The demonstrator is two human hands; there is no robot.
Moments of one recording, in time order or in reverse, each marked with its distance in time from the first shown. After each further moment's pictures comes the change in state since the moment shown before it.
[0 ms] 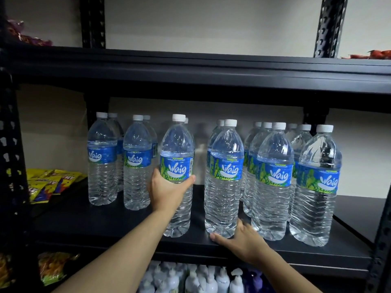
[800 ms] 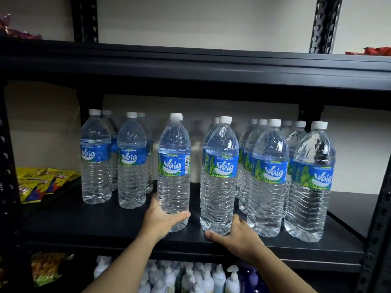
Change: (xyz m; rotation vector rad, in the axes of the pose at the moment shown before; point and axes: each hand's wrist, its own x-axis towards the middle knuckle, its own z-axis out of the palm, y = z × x) left_hand -0.024 -0.071 -0.008 0.083 -0.393 -0.154; right_hand -0.008 -0.008 -0.007 0.074 -0.028 0.080
